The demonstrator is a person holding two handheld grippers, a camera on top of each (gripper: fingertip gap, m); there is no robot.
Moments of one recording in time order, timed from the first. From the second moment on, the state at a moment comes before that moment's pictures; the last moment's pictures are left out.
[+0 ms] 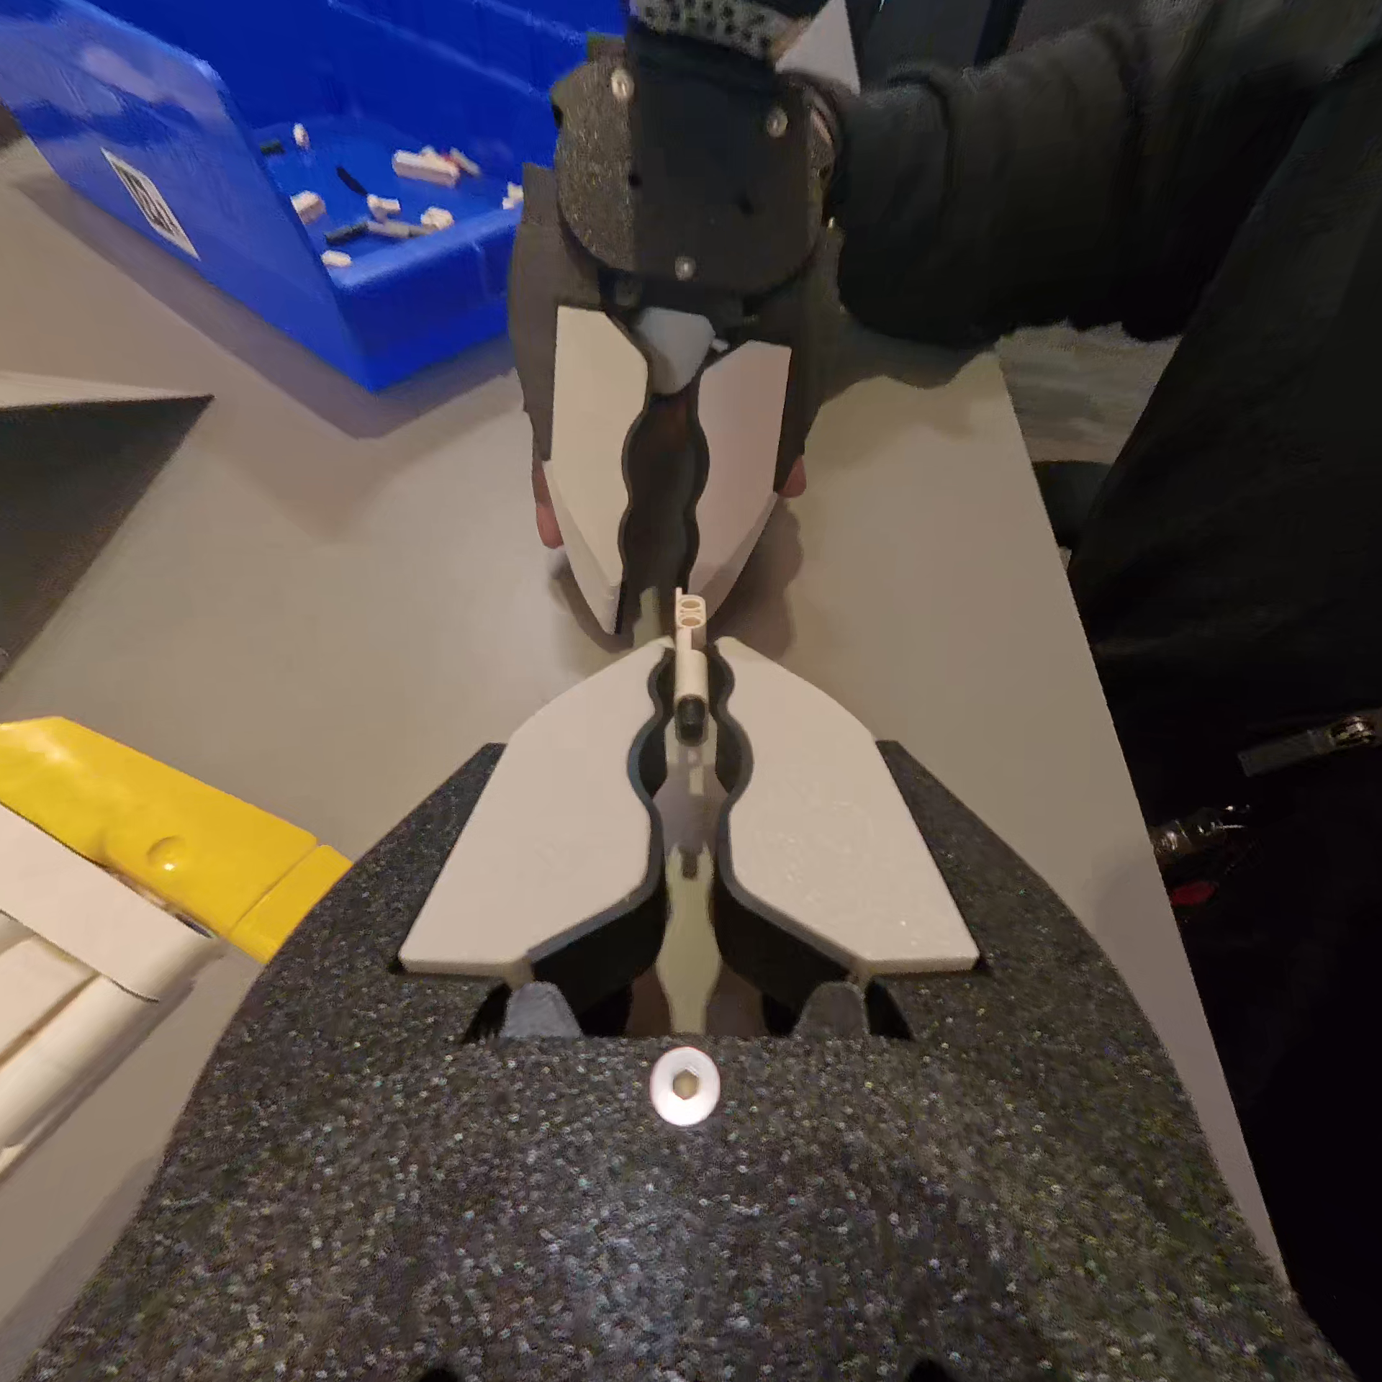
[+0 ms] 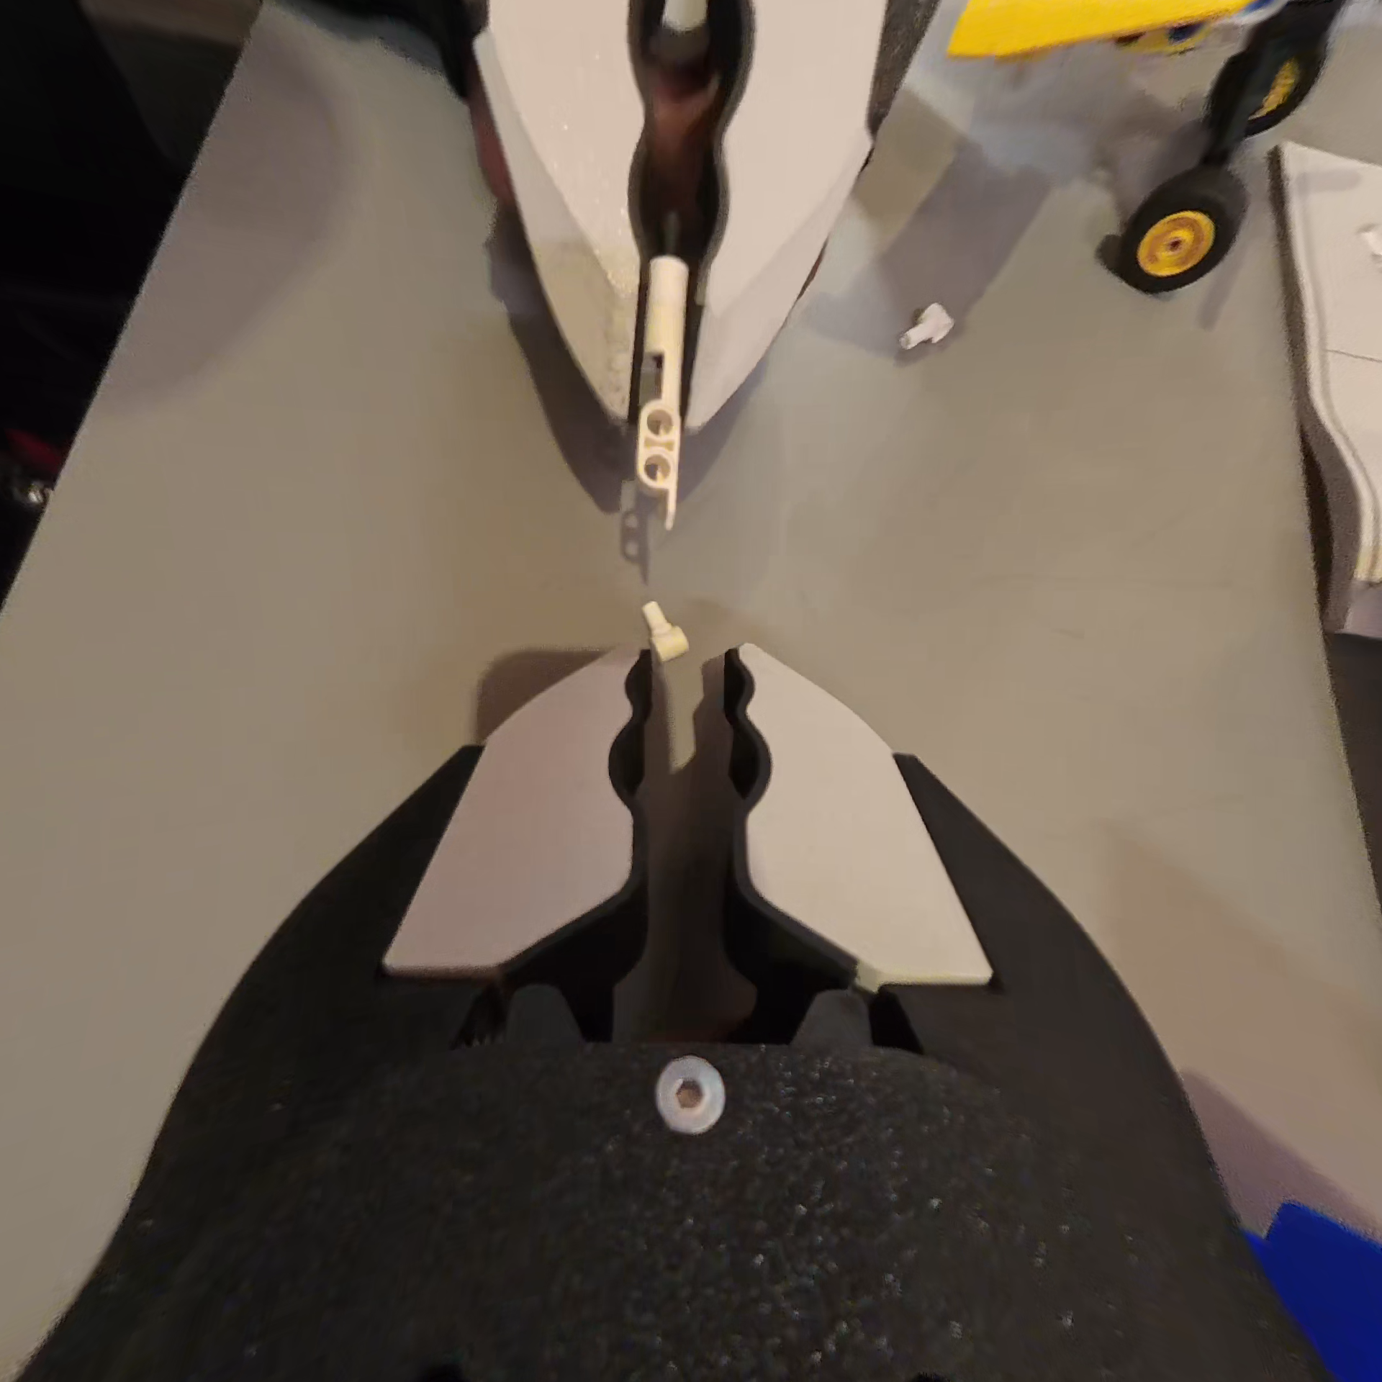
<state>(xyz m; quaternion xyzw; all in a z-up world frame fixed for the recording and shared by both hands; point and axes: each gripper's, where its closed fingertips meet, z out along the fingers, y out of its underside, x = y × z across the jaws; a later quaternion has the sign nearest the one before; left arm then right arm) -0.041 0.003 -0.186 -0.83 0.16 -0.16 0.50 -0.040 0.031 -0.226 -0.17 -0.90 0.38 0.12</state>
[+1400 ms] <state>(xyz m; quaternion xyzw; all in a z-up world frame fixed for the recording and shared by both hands) -0.077 0.034 -0.214 -0.80 0.28 0.35 0.39 -0.064 0.035 -0.214 -0.40 -0.81 0.40 0.16</state>
